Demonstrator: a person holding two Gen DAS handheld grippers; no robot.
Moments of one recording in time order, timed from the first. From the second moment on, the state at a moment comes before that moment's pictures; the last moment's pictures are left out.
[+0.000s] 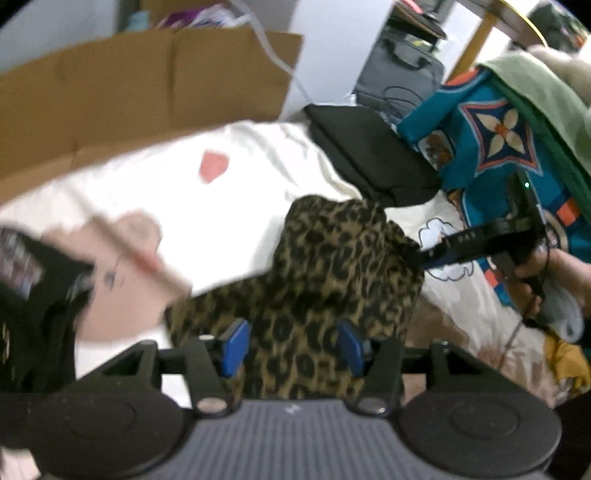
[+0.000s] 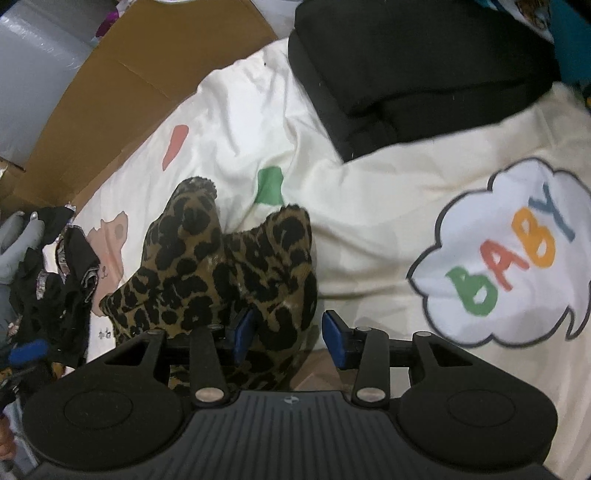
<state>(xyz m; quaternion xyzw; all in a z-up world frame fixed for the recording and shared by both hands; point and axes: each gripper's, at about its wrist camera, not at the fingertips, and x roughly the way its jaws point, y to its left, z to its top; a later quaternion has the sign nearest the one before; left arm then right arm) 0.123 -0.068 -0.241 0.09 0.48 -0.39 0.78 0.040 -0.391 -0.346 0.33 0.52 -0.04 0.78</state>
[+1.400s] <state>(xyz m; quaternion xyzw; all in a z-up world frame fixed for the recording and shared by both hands) 0.144 -0.060 -0.291 0.09 0.48 -0.32 0.81 0.042 -0.384 -0.341 0.25 0.53 -0.07 0.81</state>
